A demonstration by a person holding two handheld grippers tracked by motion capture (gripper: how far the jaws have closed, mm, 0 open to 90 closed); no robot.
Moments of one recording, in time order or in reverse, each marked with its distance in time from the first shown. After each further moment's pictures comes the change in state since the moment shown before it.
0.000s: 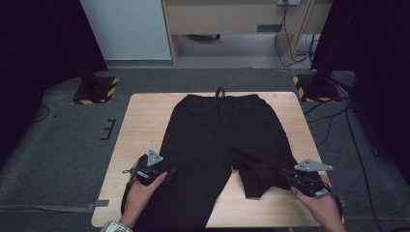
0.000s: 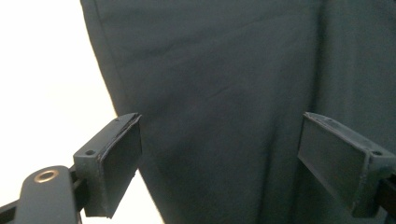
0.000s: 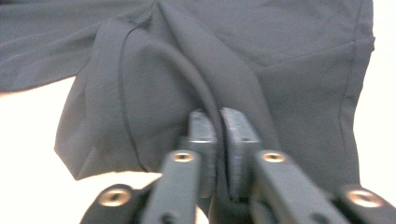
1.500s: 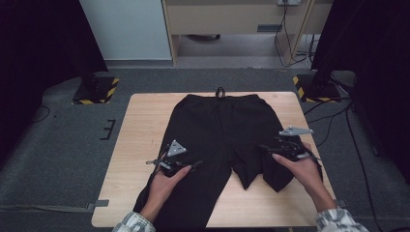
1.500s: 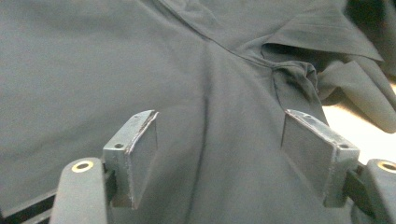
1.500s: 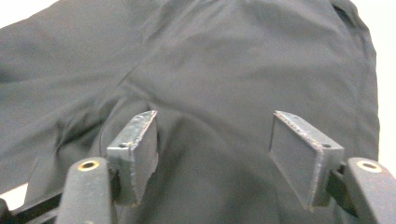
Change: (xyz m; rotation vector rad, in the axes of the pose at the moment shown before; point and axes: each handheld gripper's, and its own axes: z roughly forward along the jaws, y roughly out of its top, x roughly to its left) left arm -0.052 0.059 0.033 -0.088 -0.208 -0.051; right arm -0.030 0.074 0.058 -0.022 0.019 0.028
